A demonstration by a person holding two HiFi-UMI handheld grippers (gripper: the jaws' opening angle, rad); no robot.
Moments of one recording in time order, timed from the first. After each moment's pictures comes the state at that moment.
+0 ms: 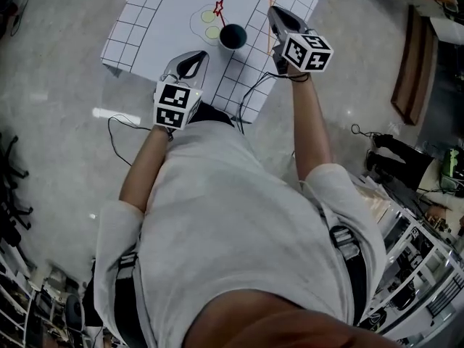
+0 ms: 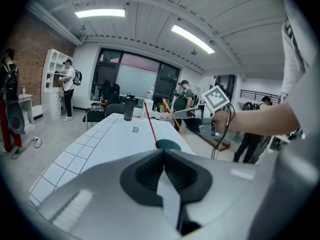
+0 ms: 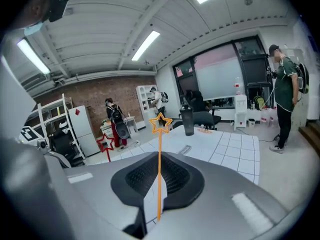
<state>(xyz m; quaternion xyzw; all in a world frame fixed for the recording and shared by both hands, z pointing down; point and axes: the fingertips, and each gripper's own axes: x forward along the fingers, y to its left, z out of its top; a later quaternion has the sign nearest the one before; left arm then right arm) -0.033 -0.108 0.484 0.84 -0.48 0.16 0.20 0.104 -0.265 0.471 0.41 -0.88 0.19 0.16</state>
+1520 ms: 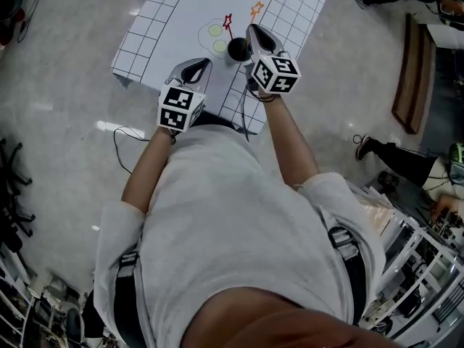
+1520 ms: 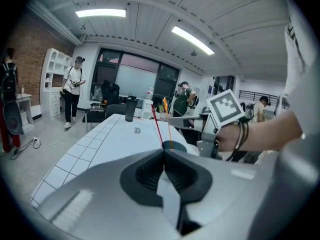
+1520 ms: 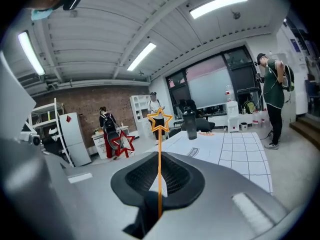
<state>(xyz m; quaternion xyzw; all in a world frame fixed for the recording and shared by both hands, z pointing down) -0.050 -0.115 0.481 0.84 -0.47 0.15 0.20 0.041 -0.232 0.472 0.47 -0.86 0.17 0.09</state>
